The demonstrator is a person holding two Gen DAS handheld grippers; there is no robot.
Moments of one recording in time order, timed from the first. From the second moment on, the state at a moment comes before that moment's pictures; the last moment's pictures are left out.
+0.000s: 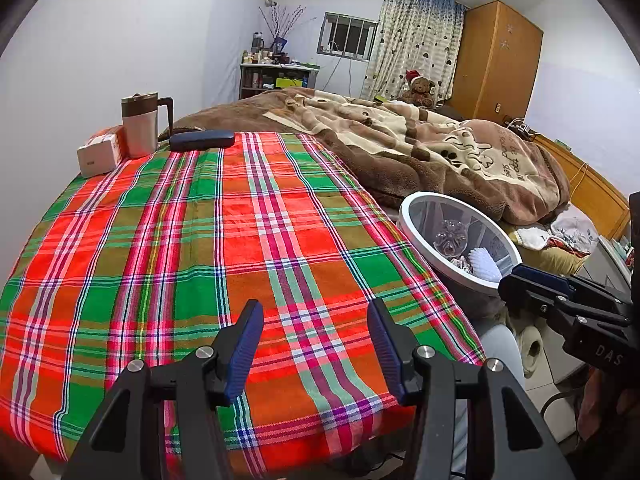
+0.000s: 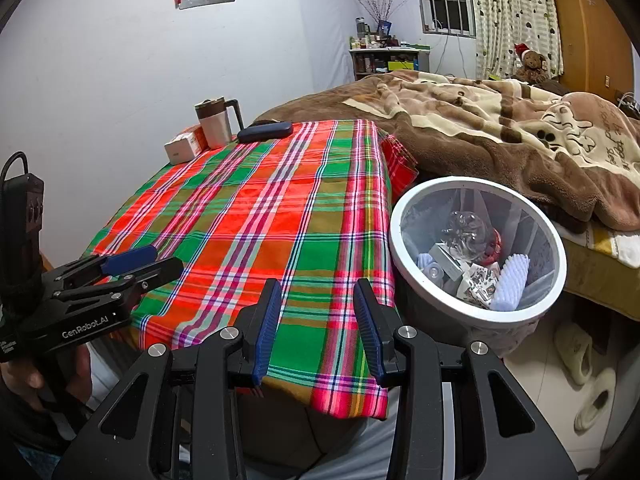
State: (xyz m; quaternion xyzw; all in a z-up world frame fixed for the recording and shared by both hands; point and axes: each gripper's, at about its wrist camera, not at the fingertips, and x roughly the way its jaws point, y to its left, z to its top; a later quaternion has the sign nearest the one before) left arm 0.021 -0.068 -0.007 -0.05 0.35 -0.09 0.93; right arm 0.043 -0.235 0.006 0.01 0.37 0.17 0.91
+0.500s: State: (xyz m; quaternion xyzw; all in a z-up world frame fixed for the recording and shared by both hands) left arm 0.020 -0.068 -0.006 -0.05 0.35 -0.09 0.93; right arm 0.043 -0.234 0.006 0.01 0.37 0.17 0.91
